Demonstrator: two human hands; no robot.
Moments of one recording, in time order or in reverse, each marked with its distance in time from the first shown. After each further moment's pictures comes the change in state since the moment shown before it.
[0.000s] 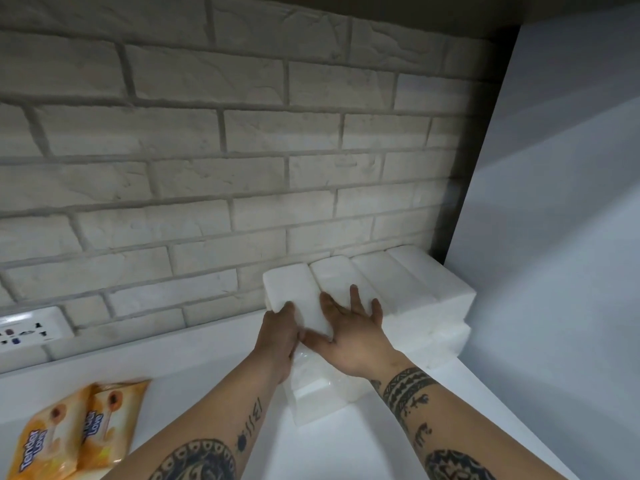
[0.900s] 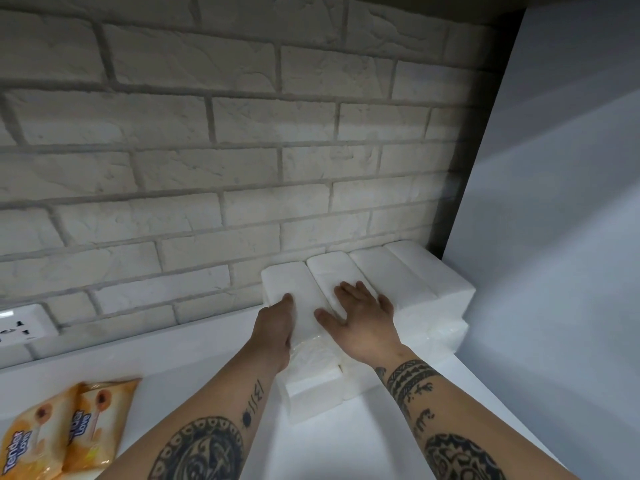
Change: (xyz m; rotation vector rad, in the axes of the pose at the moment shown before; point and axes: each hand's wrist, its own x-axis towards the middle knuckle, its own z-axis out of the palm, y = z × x) left_hand 0.033 -0.006 0.008 -0.060 -0.008 -0.066; right_hand 0.016 0.030 0.006 0.092 0.155 0.108
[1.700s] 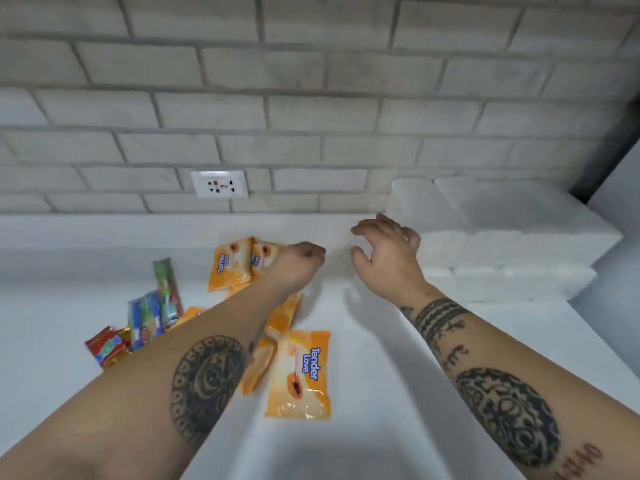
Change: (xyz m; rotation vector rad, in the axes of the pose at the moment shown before) left_hand -0.124 -0.025 -0.214 0.728 0.101 0.364; right_hand -0.098 -0.152 0.061 0.173 0.140 -0.403
